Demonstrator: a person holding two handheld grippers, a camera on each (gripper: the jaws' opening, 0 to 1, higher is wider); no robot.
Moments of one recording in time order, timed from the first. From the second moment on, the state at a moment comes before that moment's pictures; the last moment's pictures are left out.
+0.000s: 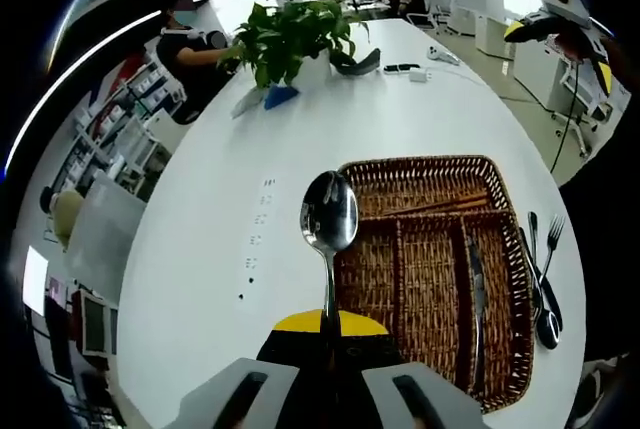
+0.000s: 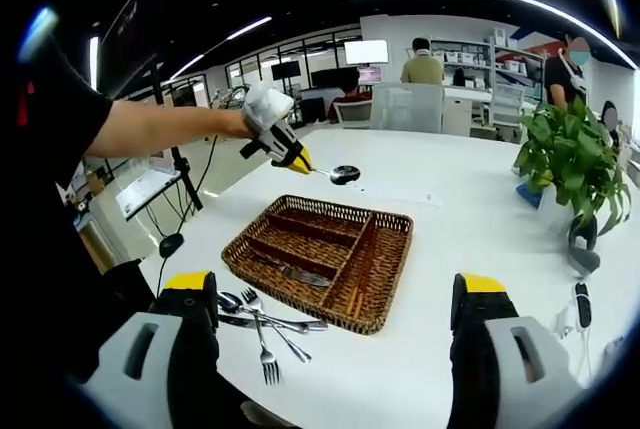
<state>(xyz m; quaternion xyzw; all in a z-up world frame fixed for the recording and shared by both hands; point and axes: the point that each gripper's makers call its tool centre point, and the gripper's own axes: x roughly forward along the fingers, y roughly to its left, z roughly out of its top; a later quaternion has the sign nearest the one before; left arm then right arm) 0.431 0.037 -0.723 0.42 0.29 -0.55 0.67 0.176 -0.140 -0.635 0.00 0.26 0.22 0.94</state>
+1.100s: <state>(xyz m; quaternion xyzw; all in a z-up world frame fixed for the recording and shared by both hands) 0.432 0.031 -0.797 0.41 0.30 -0.57 0.64 0.170 -0.135 -0.656 -0.01 0.31 0.22 0.93</state>
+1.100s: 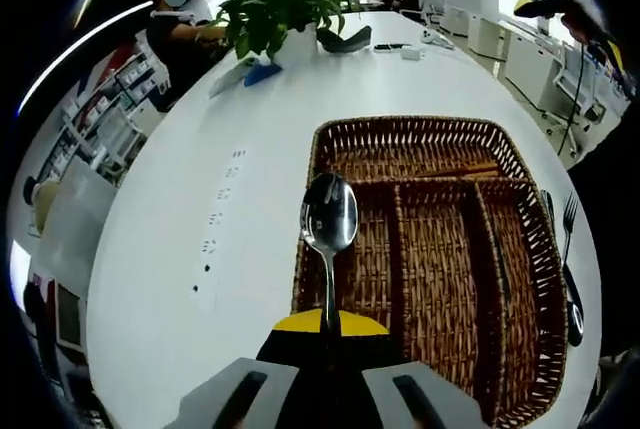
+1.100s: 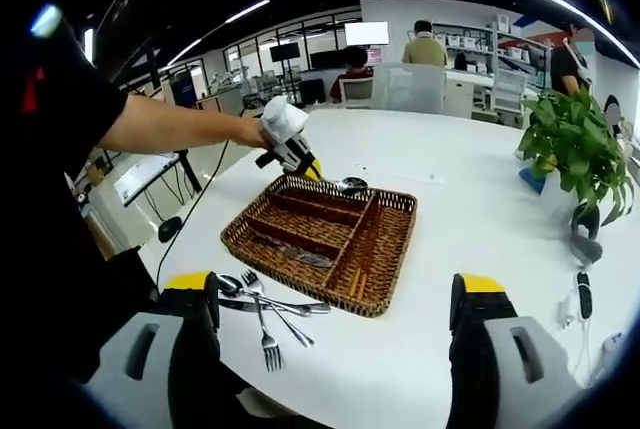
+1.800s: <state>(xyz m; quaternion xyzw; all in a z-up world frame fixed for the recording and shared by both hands) 0.431 0.030 -0.832 0.40 0.33 -0.57 0.64 0.168 -0.140 -0.663 0.00 0.31 0.21 0.93</state>
